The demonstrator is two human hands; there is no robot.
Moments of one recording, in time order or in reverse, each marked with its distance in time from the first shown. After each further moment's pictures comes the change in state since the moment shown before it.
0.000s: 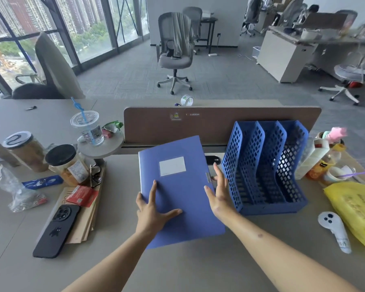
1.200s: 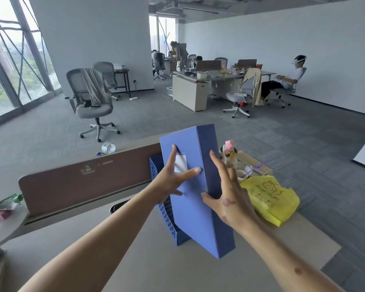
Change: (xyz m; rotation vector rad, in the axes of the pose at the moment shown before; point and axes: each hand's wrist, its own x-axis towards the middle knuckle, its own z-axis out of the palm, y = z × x) left_hand -0.037 0.318 0.082 -0.308 -0.766 0.439; right_hand -0.101 -0.054 -0.224 -0.434 0.528 -0.179
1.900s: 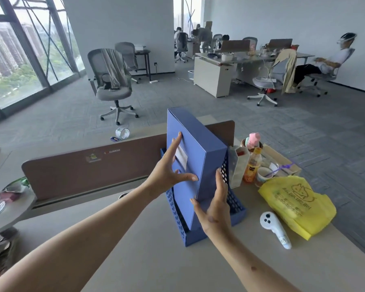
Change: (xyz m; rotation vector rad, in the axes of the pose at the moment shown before) left_hand 0.057 -0.053 -0.043 0.170 0.104 0.218; right_hand 0.027 0.054 0.137 0.371 0.122 -0.007
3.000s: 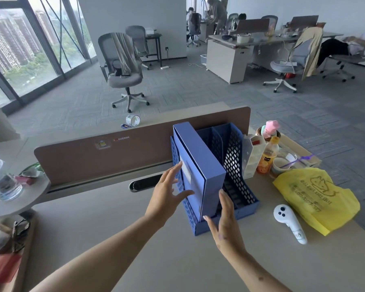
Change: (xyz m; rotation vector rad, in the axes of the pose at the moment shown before) left_hand -0.058 -0.084 0.019 0.314 0.254 -0.096; right_hand -0.056 0.091 0.028 -0.112 -0.155 -0.087
